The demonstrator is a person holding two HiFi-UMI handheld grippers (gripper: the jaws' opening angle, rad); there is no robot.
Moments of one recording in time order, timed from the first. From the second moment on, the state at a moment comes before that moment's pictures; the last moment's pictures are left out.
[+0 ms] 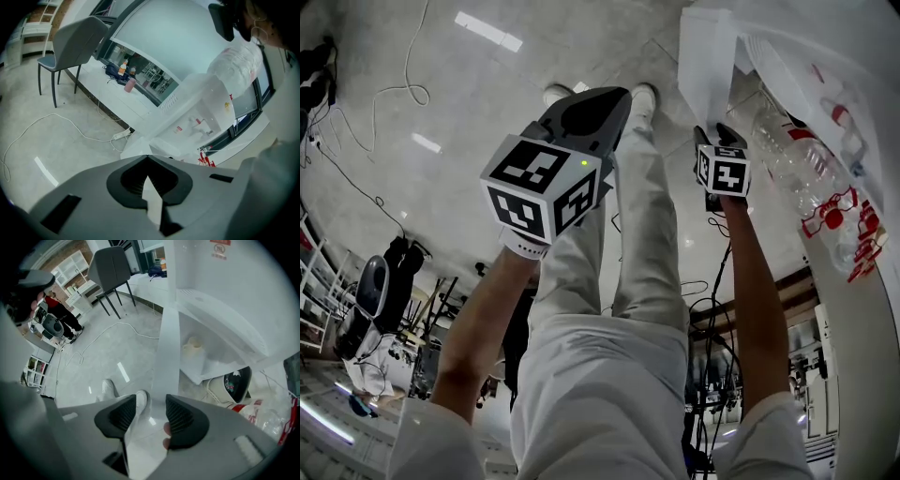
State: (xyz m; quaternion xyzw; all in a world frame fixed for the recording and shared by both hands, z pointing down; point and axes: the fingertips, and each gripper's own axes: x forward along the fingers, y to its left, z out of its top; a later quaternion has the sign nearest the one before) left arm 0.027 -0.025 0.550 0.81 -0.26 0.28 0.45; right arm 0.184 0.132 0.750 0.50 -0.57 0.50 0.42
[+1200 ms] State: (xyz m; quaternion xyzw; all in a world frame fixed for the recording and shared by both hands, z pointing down) left arm 0.097 -0.022 0.550 0.82 -0.20 0.30 0.43; right arm 0.322 0.114 0.752 0.61 -0.49 0.48 0.40
